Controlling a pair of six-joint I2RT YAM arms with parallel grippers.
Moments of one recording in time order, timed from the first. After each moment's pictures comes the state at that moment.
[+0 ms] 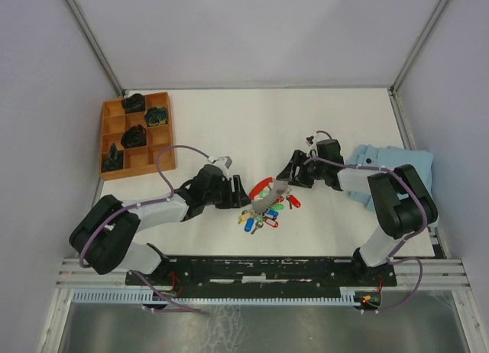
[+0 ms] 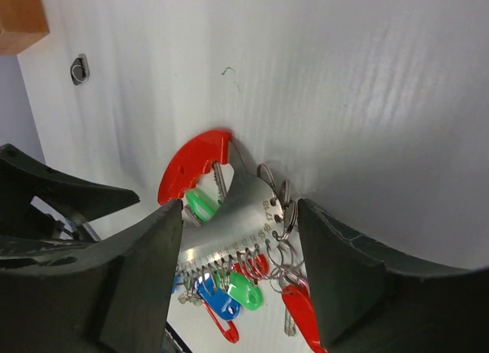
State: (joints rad) left arm -0.66 1.38 0.53 0.15 0.17 -0.66; right arm 0.30 1.66 0.70 0.15 -0.51 0.63
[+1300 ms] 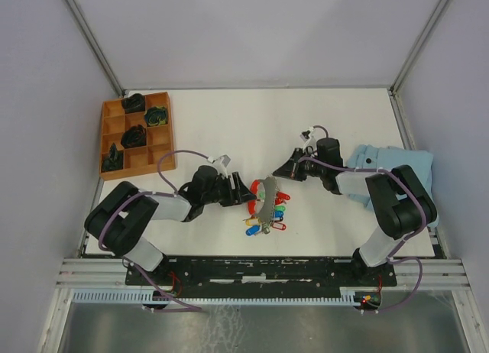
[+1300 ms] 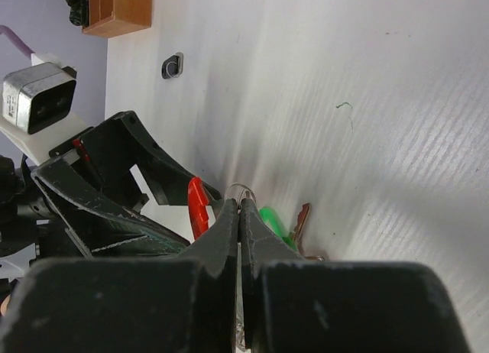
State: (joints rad) left arm -0.61 1.55 0.46 0.52 0.34 -0.76; right arm 0.33 1.68 0.68 0.45 -0.66 0.71
